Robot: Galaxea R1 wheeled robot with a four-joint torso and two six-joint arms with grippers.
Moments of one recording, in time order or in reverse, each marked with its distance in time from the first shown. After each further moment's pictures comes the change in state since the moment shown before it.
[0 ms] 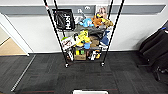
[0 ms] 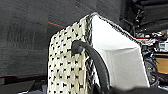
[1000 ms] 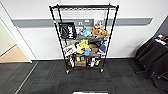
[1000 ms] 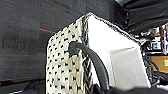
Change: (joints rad) left arm 0.012 -0.003 0.018 -0.002 0.009 0.000; right arm -0.008 -0.028 0.066 0.000 -0.005 0.000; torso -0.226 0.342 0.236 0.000
